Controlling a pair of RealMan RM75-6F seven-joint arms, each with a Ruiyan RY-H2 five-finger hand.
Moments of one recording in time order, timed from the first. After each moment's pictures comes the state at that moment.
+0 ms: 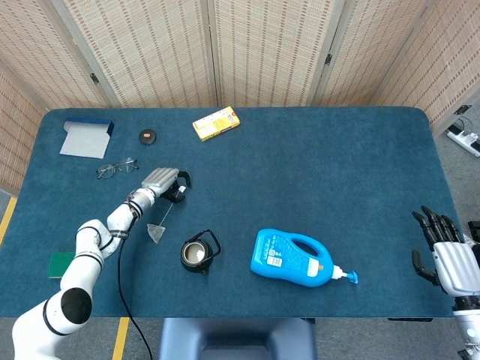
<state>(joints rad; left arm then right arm) -1.10 -1.91 0.17 -0.18 1.70 0.55 -1.28 0.08 -1.05 0.04 -1.62 -1.49 1.41 0.11</state>
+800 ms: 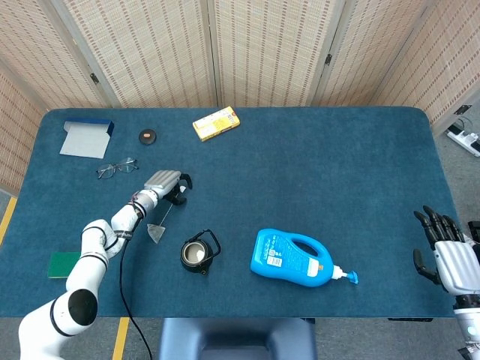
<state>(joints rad) -1.11 -1.95 0.20 -0.15 1.71 0.50 -1.31 0.09 -1.05 0.04 -1.62 -1.47 1.39 0.11</state>
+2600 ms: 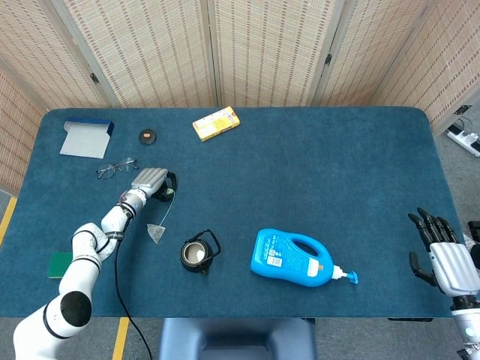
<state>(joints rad) -1.06 -1.94 0.15 -0.13 1.65 0.49 -1.16 0.10 -1.04 0.03 -1.63 -1.49 1.38 0.12</state>
